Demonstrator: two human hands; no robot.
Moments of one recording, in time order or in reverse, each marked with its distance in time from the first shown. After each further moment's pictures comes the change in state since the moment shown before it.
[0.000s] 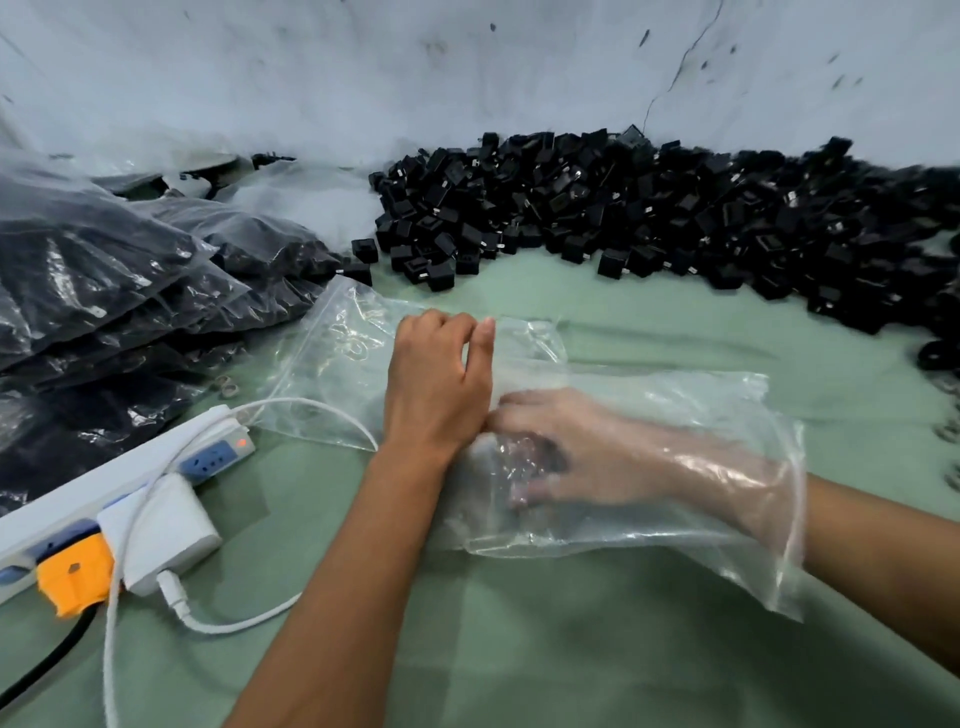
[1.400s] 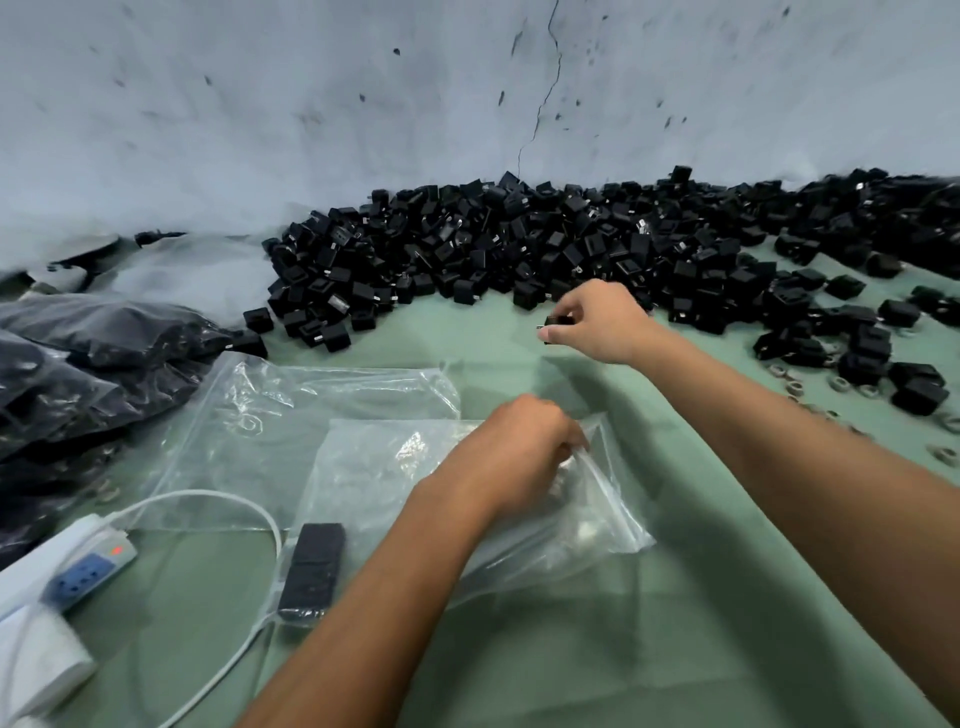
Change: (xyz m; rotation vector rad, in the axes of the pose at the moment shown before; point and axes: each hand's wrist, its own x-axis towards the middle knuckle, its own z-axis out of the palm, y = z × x) left_hand -0.009 0.127 0.053 0.087 -0.689 0.586; right_hand -0.044 0.125 -0.118 -0.085 0.531 0.752
